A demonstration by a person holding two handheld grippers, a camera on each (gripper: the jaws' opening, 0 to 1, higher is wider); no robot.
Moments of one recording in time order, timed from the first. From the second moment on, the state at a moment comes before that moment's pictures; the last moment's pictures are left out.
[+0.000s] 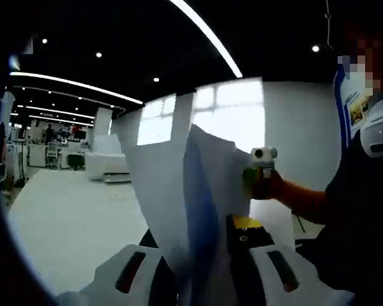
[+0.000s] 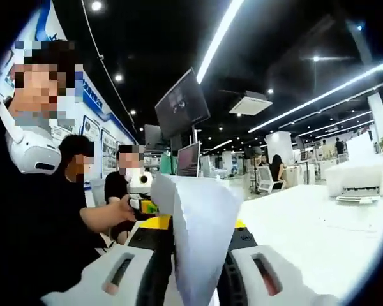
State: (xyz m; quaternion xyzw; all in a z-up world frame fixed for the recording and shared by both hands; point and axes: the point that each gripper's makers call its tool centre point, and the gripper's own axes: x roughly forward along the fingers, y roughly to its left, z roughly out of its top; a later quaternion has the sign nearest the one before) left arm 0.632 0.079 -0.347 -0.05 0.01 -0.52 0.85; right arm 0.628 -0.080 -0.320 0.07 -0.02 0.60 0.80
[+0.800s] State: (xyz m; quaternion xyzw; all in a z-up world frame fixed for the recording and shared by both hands) left arm 0.620 0.070 -0.338 -0.03 -0.03 -0.53 0.85; right arm 0.617 -0.079 -0.316 0.04 -0.02 0.62 0.78
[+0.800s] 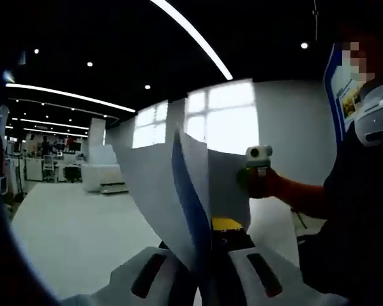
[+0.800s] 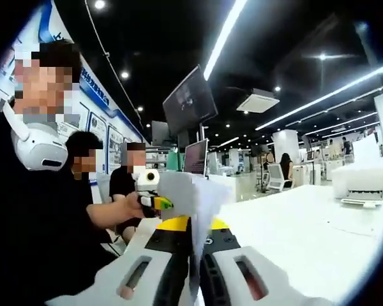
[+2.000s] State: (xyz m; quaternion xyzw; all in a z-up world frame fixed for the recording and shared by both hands) left arm 0.620 0.061 -0.349 -0.03 -0.03 -0.55 0.84; right arm 0.611 -0.078 -0.319 0.01 -0.02 0.63 0.77
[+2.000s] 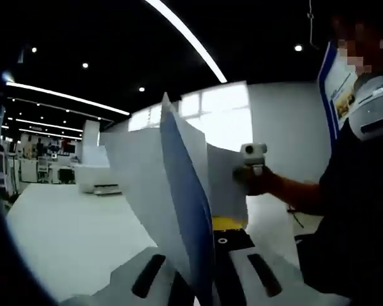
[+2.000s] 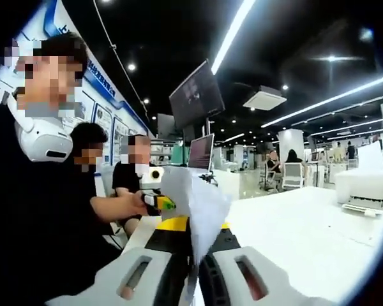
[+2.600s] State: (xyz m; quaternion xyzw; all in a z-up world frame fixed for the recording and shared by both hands) left arm 0.608 0.054 -0.348 -0.01 -0.06 -0.55 0.83; right arm 0.622 -0.085 -0.292 -0.09 0.01 0.63 0.77
